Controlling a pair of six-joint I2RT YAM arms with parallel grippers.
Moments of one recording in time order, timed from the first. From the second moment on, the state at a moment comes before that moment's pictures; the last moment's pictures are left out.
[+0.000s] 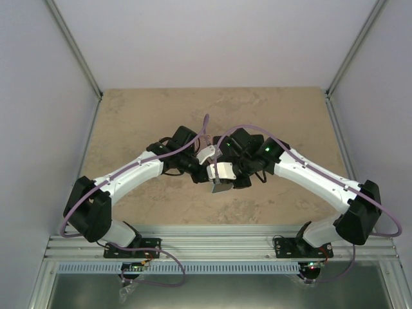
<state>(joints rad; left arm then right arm) -0.65 1.46 1.03 -0.54 0.76 0.15 0.87 1.45 1.29 -0.98 -0.29 -0.94</state>
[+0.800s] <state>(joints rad) -0.60 1.49 1.07 -0.51 0.70 0.10 0.89 1.36 1.30 -1.09 -0.33 -0.92</state>
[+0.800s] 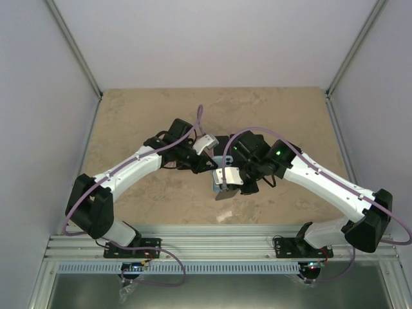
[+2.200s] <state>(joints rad) 0.13 1.74 1.54 -1.34 0.66 0.84 0.89 1.35 1.29 -1.19 -0.44 -0.91</state>
